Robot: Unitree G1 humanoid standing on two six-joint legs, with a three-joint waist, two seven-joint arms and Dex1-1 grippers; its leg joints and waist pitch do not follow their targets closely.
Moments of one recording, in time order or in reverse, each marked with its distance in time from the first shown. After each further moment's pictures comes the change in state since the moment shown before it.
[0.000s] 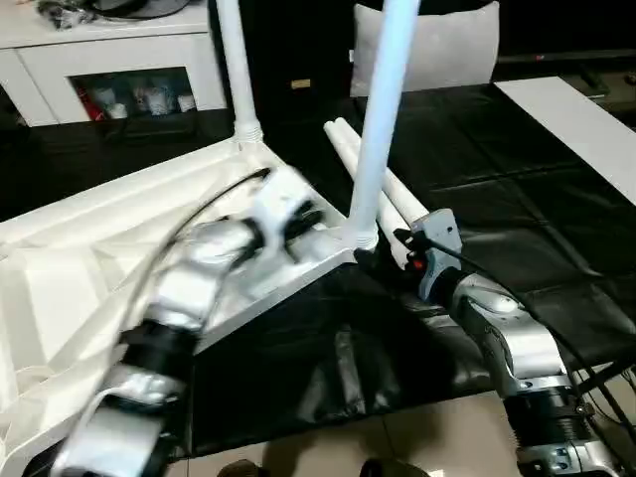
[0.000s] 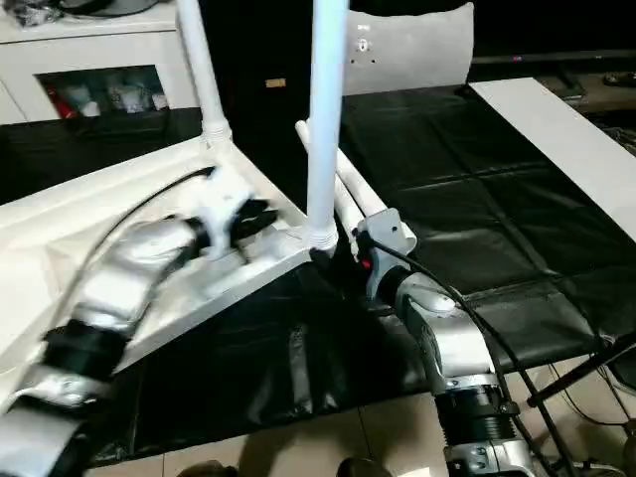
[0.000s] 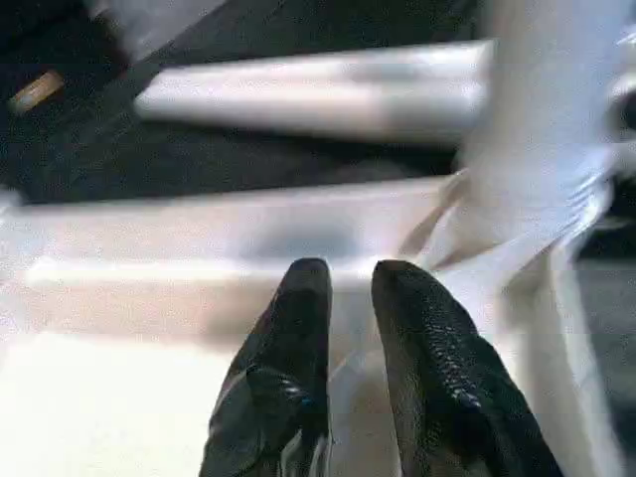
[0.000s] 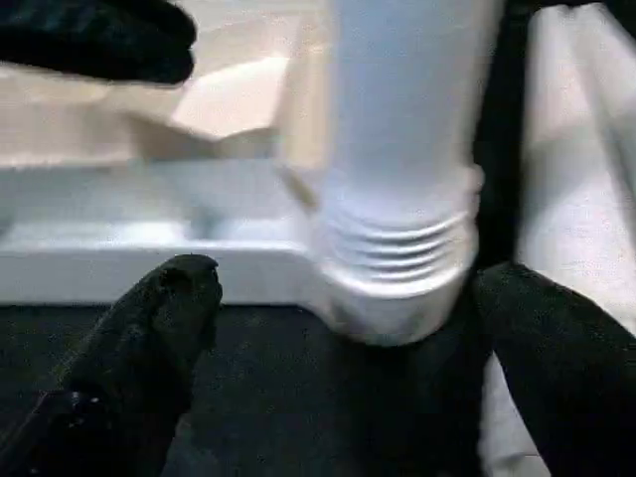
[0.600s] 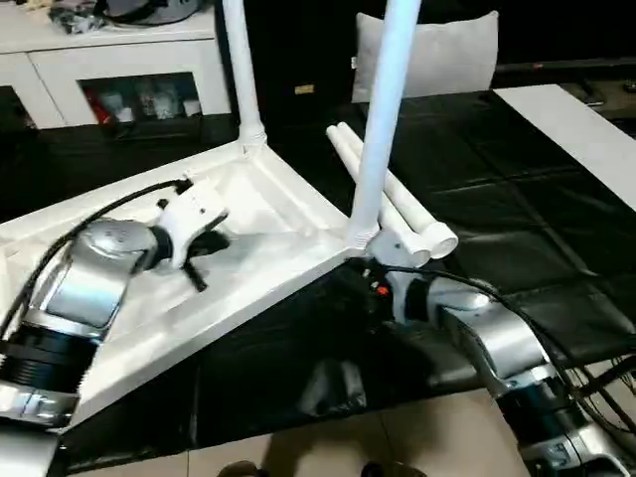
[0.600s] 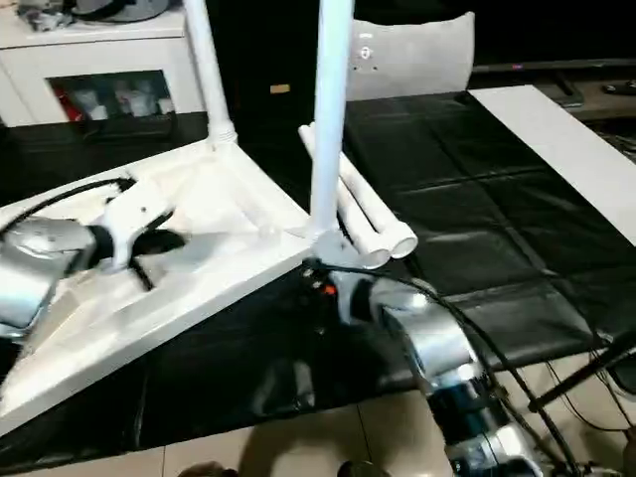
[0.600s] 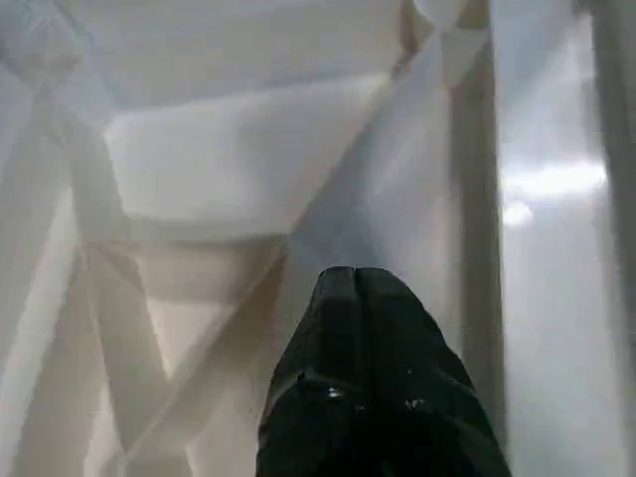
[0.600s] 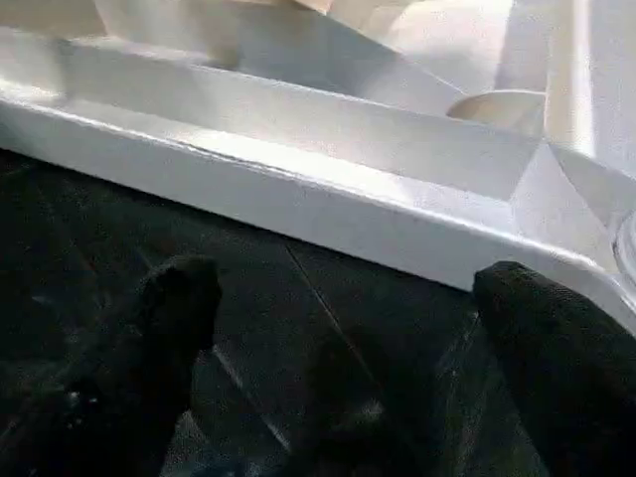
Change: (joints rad) left arm 0.054 0.313 -0.071 -0.167 0.020 0.269 -0.263; right arm -0.090 -0.048 0.189 0.011 -0.035 0.083 0.164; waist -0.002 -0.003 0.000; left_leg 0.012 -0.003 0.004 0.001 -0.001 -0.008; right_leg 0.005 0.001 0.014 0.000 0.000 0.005
